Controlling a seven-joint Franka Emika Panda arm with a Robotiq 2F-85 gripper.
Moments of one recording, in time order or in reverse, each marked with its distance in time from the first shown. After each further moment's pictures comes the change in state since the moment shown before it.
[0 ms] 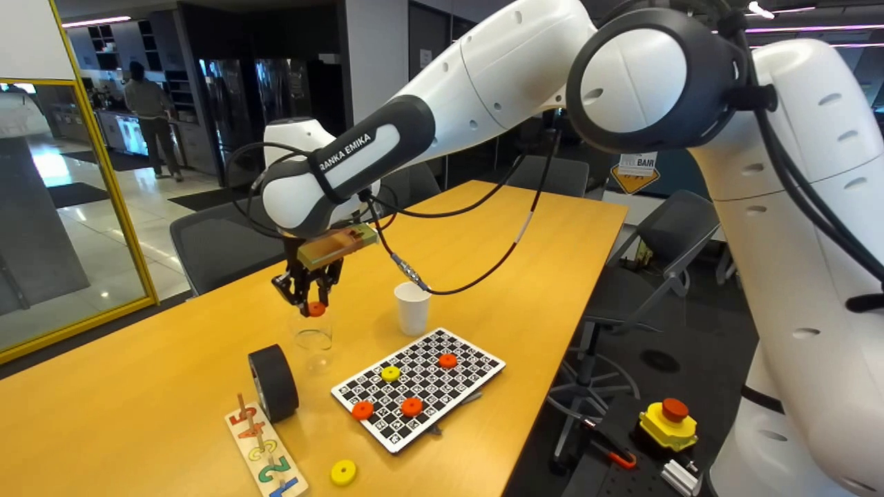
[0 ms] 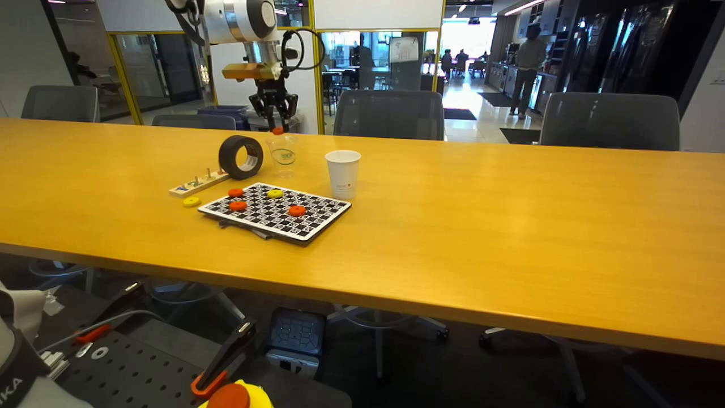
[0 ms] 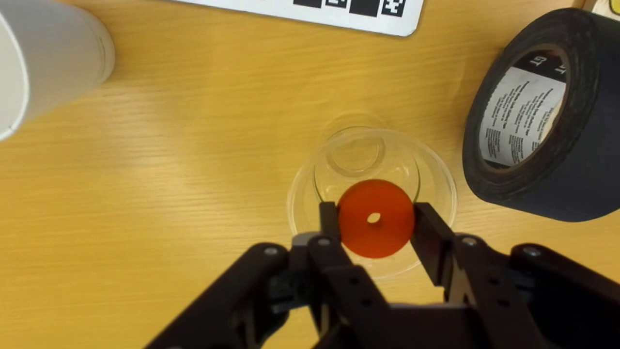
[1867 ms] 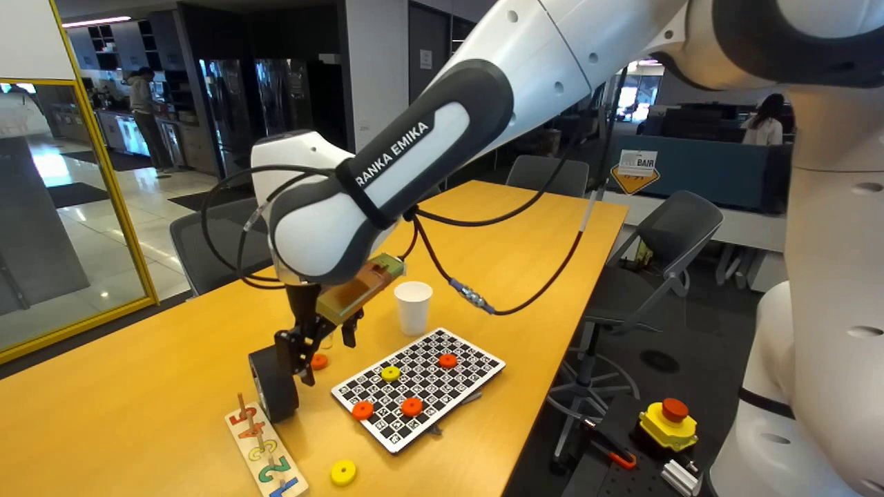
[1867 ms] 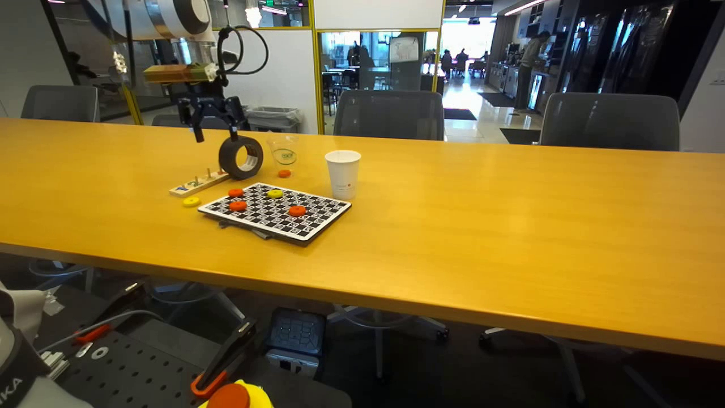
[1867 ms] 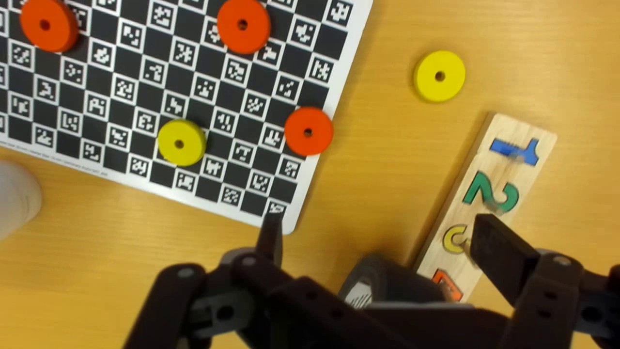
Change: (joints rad) arm 0.114 -0.306 0.052 -0.470 0.024 0.057 0.005
